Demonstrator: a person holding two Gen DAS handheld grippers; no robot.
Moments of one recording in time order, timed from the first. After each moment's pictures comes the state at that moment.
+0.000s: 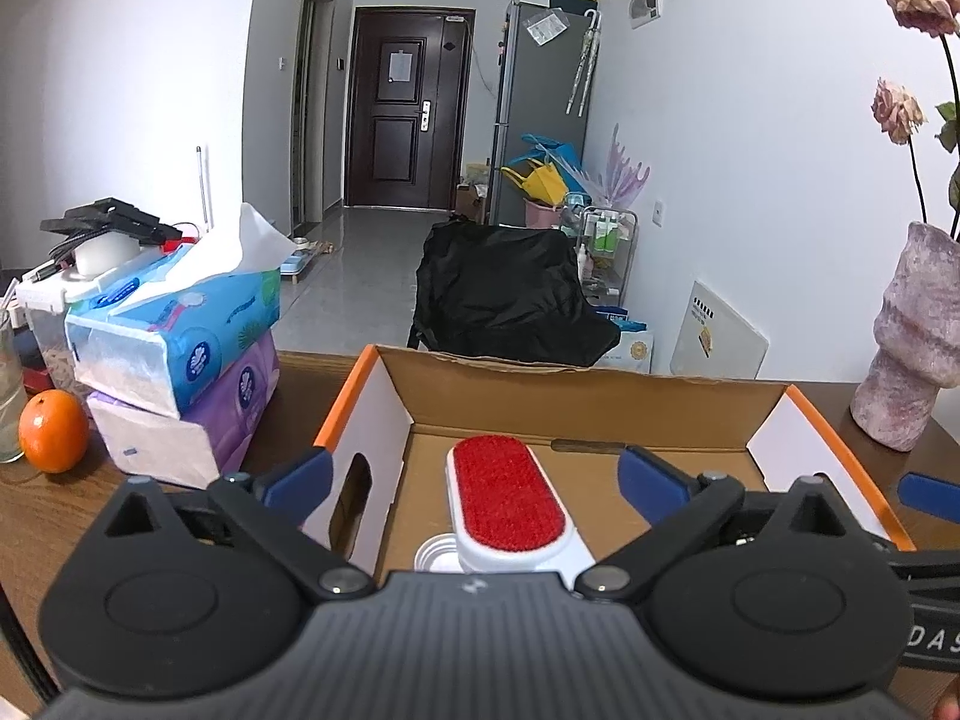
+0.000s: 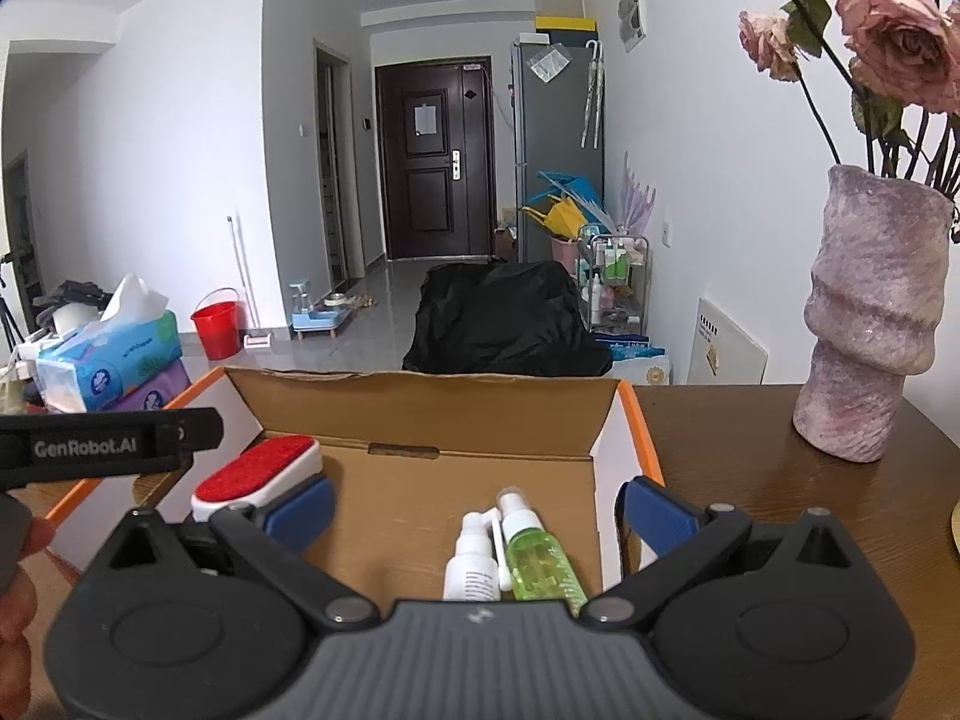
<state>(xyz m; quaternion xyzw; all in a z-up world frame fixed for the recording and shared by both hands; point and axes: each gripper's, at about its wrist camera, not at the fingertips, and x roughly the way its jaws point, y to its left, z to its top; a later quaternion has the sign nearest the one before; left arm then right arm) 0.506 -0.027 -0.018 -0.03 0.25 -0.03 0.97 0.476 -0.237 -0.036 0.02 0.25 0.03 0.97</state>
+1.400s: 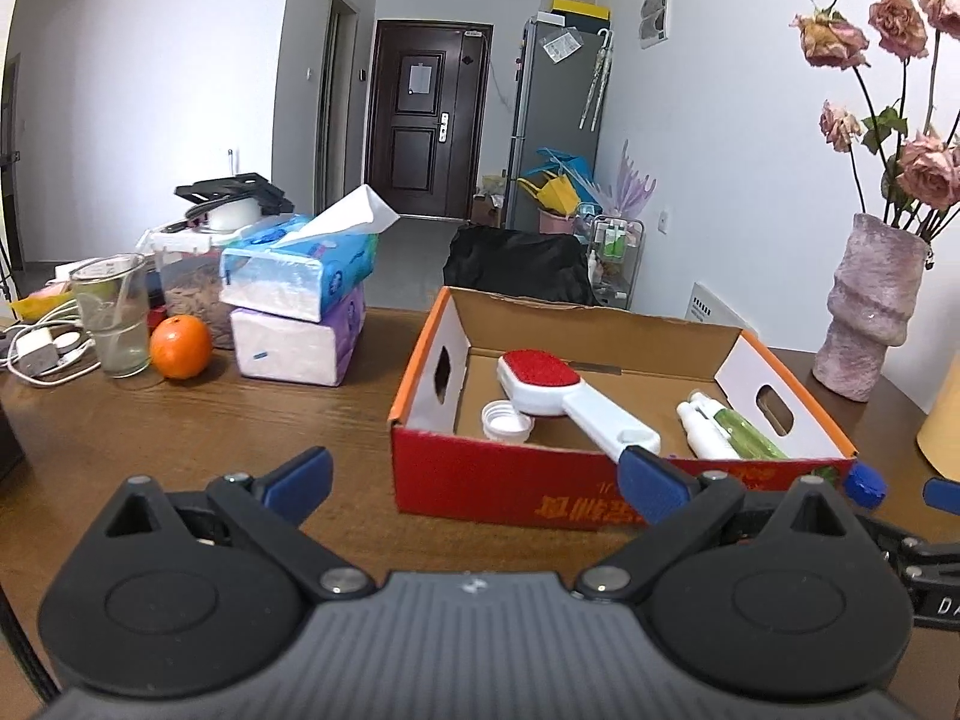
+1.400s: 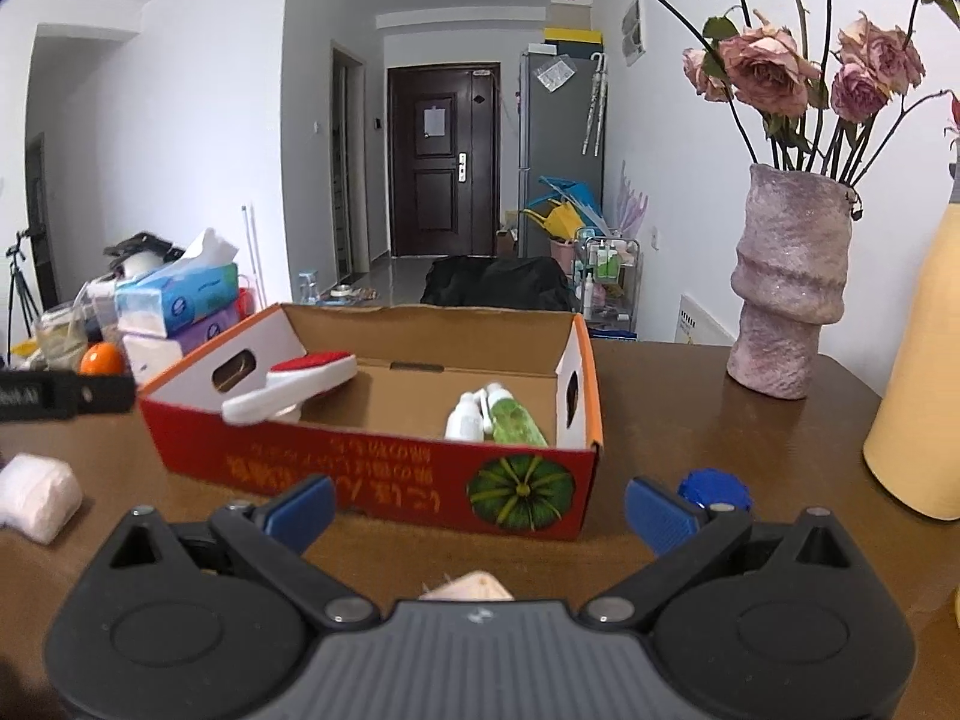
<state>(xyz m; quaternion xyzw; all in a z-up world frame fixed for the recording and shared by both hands) 0.351 0.014 -0.009 -0.04 0.24 -0.02 0.97 0.328 -0.248 -0.037 0.00 0.24 0.03 0.97</state>
